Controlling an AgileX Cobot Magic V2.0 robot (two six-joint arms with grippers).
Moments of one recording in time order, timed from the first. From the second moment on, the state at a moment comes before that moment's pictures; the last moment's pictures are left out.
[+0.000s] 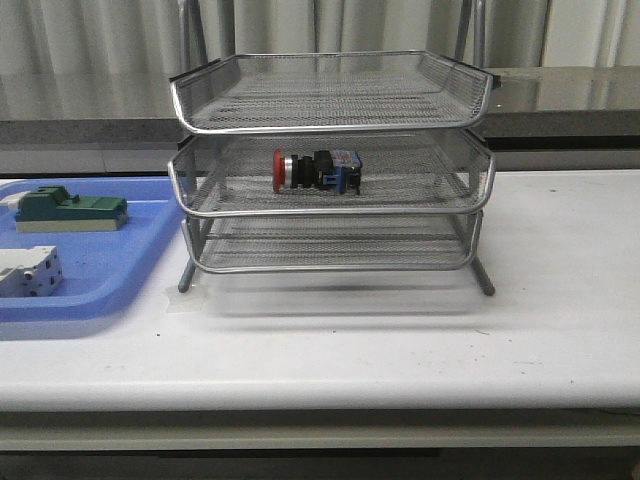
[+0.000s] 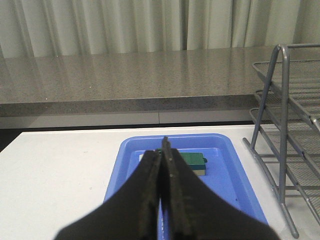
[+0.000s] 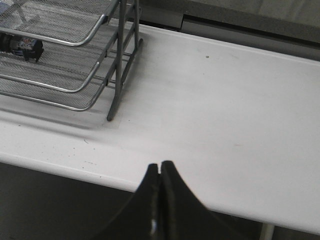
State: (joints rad) left arm 0.01 0.46 -0.33 -0.44 -0.01 0.46; right arm 0.07 0.31 -0.59 -0.01 0.77 -0.13
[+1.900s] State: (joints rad) left arm 0.01 0.46 -0.33 -0.44 -0.01 0.46; right arm 0.07 -0.01 0.03 0.02 0.08 0.01
